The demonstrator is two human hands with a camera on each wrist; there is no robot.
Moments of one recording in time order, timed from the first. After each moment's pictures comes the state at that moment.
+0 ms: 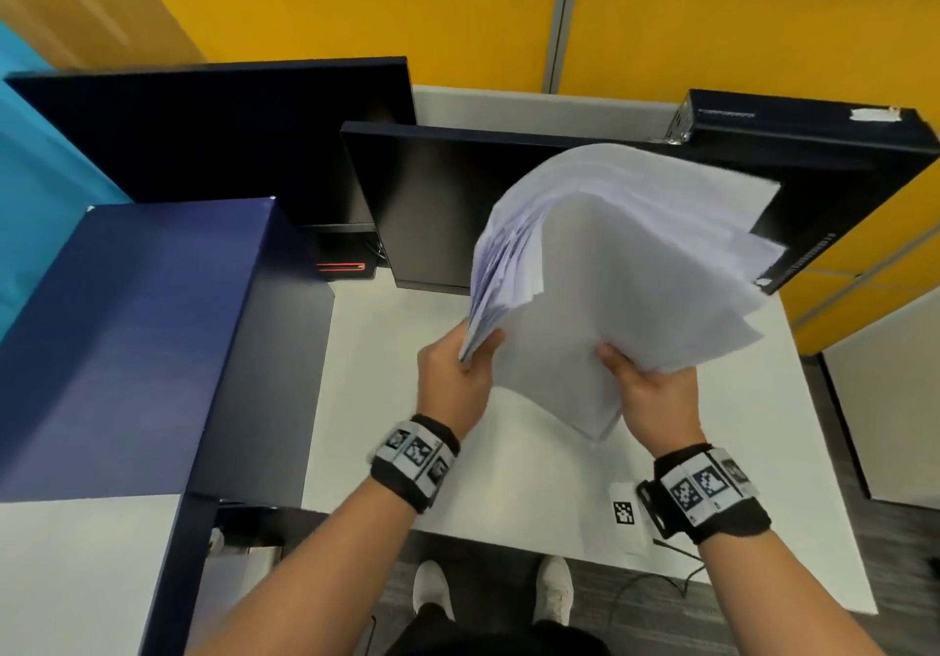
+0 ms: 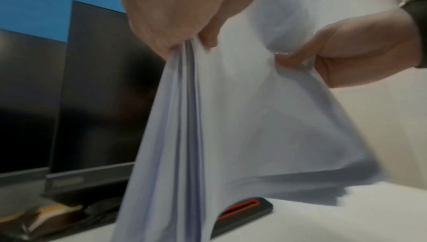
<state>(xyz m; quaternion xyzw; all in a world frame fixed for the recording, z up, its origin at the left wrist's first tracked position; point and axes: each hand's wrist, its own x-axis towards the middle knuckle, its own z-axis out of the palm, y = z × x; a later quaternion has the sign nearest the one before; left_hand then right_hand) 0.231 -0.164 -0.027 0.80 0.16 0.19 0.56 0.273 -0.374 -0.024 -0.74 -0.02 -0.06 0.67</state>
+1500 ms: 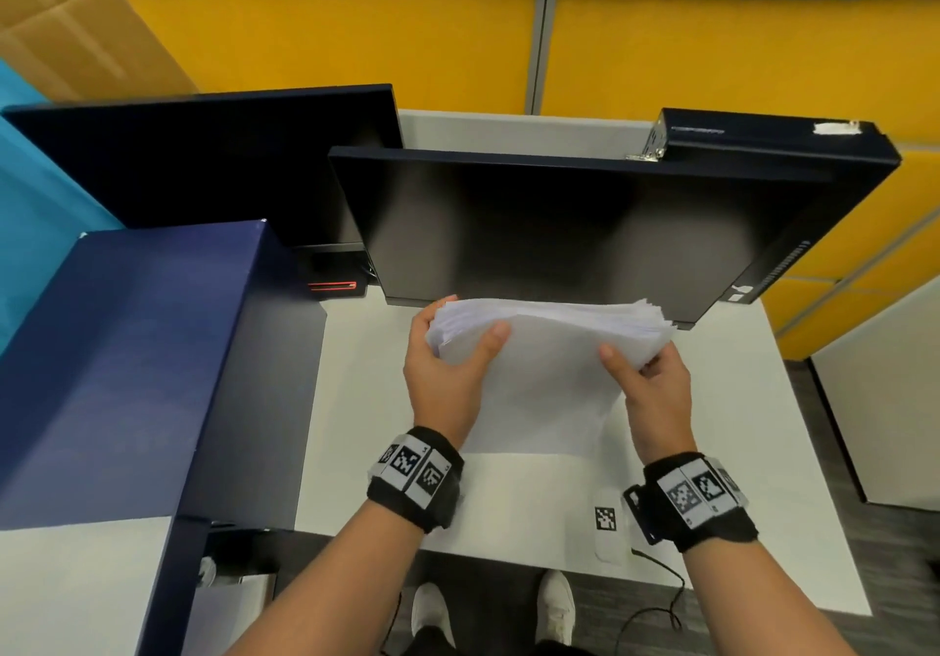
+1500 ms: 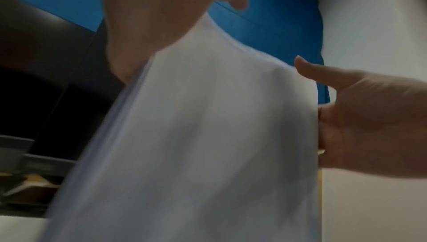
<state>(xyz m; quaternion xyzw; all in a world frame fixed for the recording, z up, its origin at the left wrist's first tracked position) 0.234 -0.175 -0.005 0.67 0.22 0.23 0.67 0.271 -0.378 -0.018 -0.69 0.05 -0.04 0.72</state>
